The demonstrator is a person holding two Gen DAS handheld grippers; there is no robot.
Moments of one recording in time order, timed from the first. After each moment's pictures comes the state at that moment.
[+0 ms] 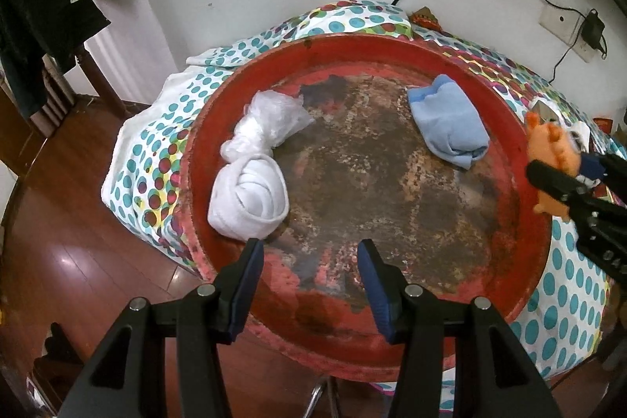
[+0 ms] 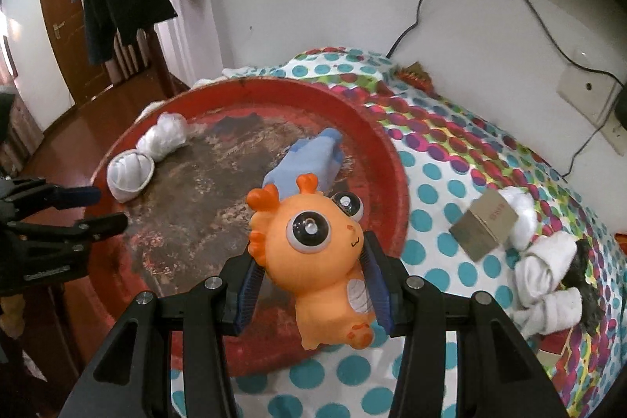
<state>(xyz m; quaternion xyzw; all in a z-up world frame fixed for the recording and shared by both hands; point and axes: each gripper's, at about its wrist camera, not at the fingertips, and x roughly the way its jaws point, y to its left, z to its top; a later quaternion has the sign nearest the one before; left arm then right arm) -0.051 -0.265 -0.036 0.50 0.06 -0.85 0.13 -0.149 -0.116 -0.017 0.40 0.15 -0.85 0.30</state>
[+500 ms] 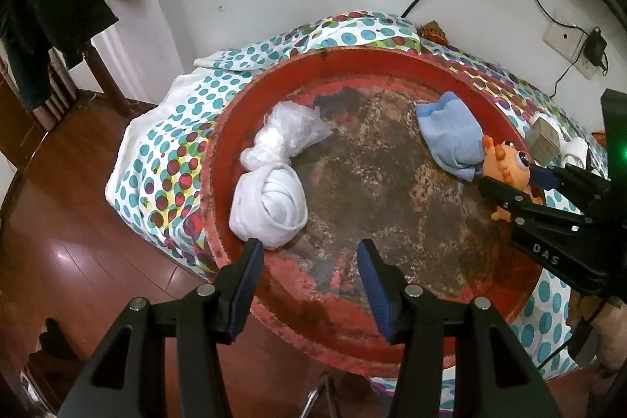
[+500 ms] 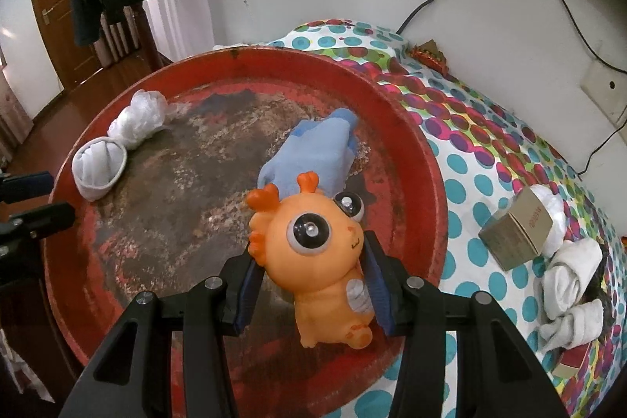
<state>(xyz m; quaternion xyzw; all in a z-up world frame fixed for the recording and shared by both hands) -0.045 -0.280 -0.024 0.49 0.08 -0.86 0.13 -0.170 -0.146 -0.045 0.43 0.17 -0.84 0.28</state>
